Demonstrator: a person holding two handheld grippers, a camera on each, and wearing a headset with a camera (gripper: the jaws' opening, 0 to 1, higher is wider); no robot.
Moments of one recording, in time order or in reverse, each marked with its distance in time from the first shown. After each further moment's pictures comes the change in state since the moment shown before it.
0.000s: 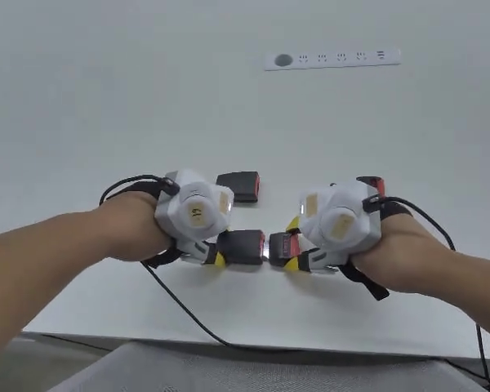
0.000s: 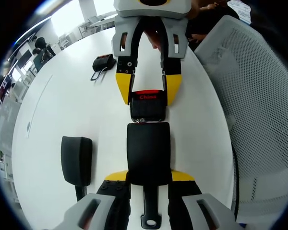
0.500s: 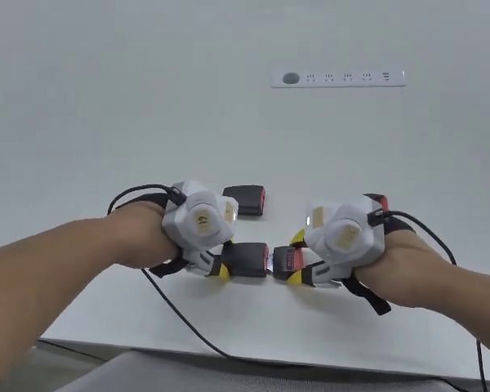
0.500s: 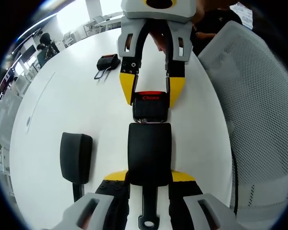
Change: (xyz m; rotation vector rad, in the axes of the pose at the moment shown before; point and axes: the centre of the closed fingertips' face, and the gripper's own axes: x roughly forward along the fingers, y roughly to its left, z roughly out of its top) left arm 0.002 -0.001 0.000 -0.051 -0.023 -0.007; right arm 0.000 0.002 0.002 0.014 -0.006 0.000
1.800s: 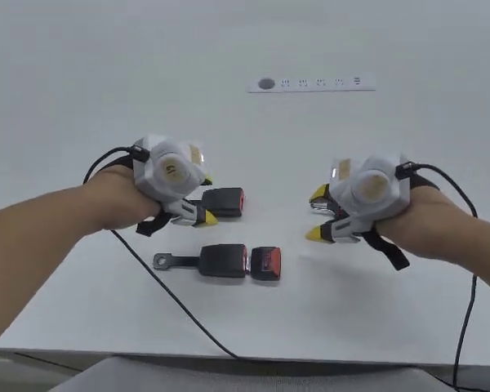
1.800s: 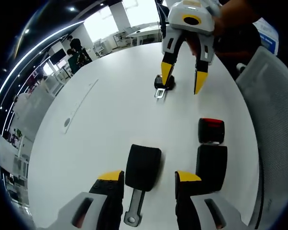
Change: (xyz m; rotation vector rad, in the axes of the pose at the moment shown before) left arm -0.042 0.095 0.023 -0.082 -0.135 0.265; right arm -0.069 -0.074 -0.038 0.019 0.030 -0.157
